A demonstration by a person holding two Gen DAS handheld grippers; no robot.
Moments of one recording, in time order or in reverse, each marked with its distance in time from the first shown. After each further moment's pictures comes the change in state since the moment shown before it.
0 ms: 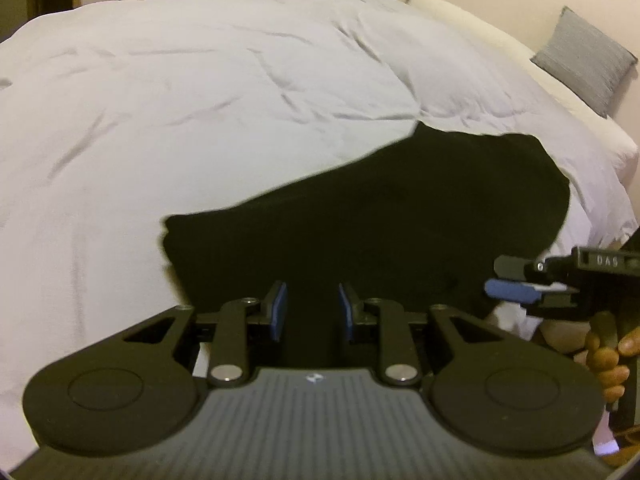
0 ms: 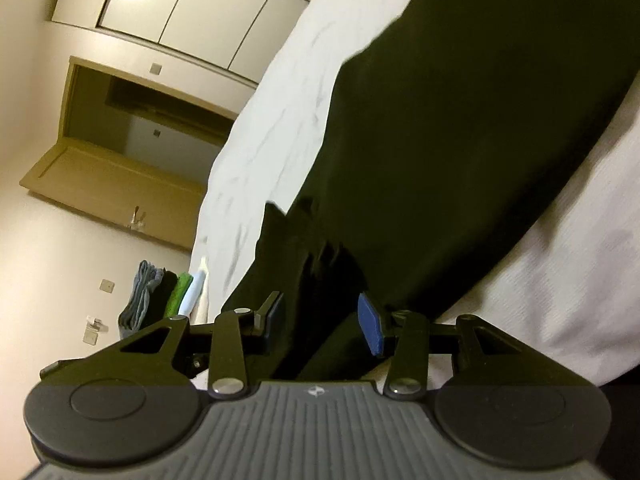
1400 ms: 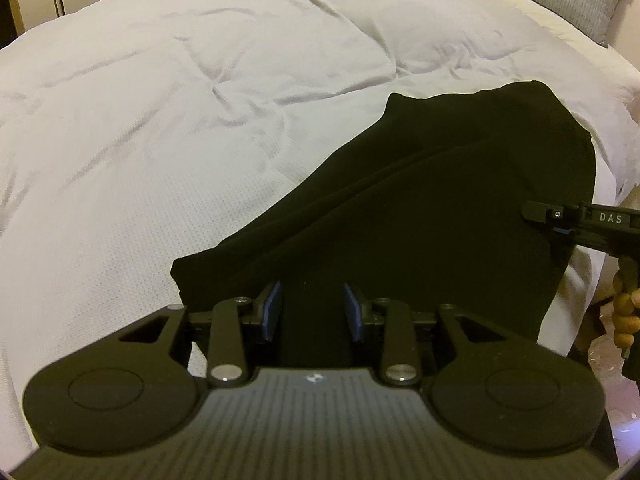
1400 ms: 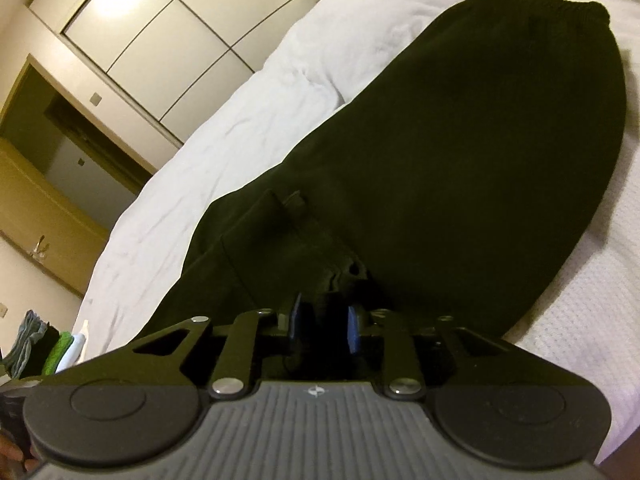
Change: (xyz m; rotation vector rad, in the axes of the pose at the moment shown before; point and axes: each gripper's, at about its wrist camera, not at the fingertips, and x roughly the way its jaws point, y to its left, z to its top) left arm 0.102 -0.073 0.058 0.188 0.132 0.028; right arm -0.016 -0.050 0.084 -0.175 -0.251 -0.318
